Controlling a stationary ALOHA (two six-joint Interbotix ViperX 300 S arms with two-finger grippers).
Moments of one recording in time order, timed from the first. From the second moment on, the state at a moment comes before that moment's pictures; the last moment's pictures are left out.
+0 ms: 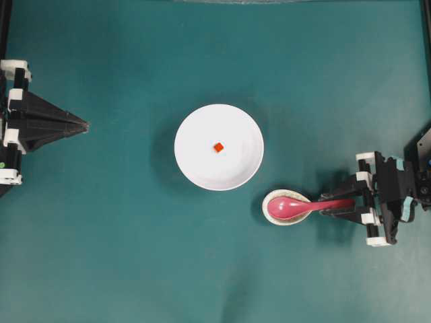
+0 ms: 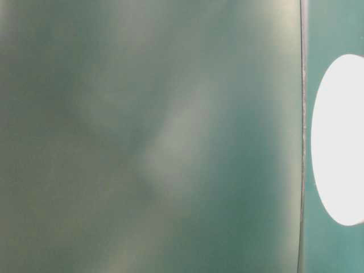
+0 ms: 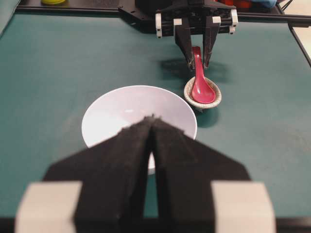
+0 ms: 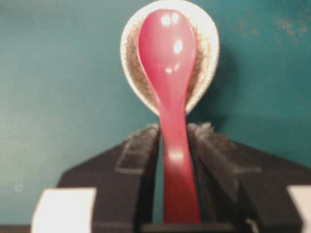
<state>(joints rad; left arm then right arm) 0.01 -0.96 1.15 0.00 -0.03 -0.01 0.54 0.01 1.37 0.53 -0.94 0.04</state>
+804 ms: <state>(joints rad) 0.02 -0.96 1.15 0.00 -0.02 -0.01 0.54 0.01 1.36 0.53 -0.94 0.04</state>
